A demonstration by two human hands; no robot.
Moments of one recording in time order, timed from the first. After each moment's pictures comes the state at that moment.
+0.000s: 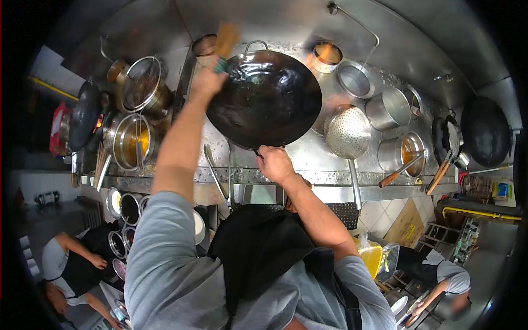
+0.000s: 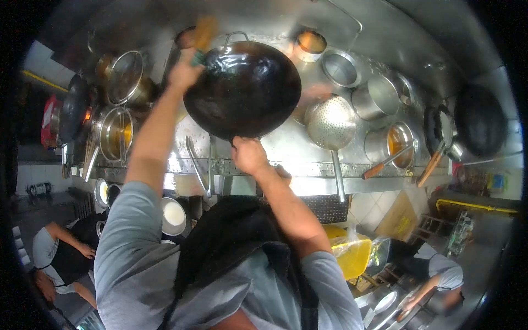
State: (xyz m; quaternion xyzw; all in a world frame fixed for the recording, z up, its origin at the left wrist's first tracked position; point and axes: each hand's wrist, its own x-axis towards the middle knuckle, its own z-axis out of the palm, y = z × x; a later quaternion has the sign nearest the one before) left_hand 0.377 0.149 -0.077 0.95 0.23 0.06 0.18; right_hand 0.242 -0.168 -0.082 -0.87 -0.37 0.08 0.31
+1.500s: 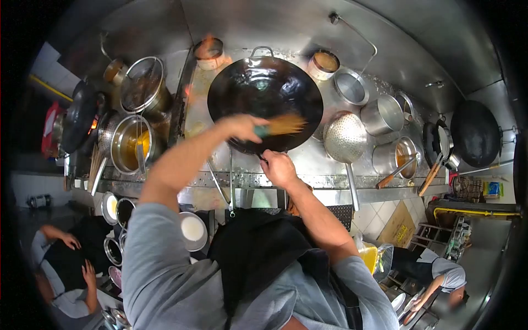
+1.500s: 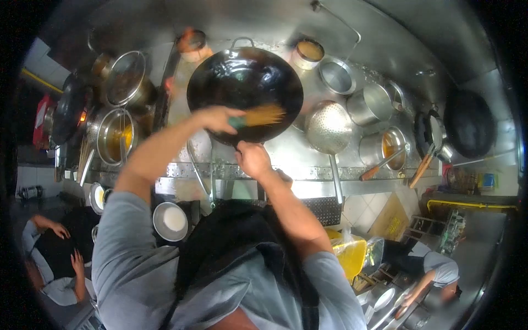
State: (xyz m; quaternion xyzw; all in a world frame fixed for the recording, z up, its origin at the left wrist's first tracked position) left_hand 0.299 0.064 -0.055 0.92 -0.14 -0.26 0.25; right_hand 0.234 -0.157 -0.085 -0.88 -0.35 0.06 0.31
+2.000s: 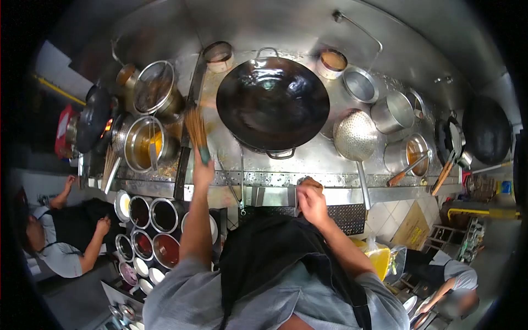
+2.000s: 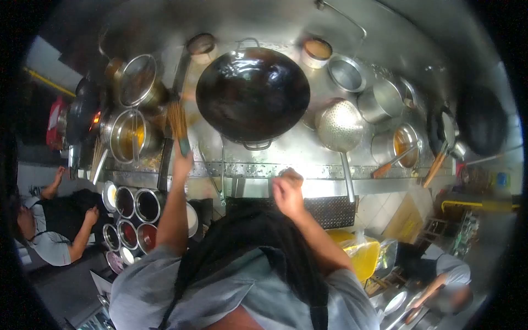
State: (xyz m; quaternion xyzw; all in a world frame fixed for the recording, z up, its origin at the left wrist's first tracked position) left_hand 0.098 0.132 -0.192 0.86 0.34 0.11 0.36; right_hand 0.141 -0.272 -0.104 -0.86 -0.26 0.00 0.45
